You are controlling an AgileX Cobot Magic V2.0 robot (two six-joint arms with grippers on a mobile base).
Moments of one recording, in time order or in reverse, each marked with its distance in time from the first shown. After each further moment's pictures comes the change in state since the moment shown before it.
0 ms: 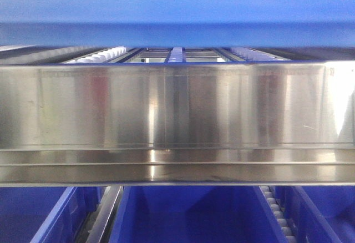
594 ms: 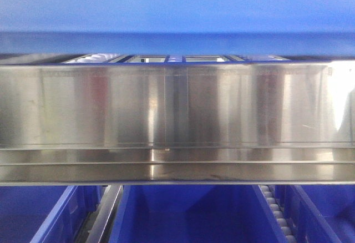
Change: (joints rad) left arm 0.006 0.002 0.000 -0.002 0.000 0.000; right arm -0.005 0.017 -0.002 0.001 0.000 -0.005
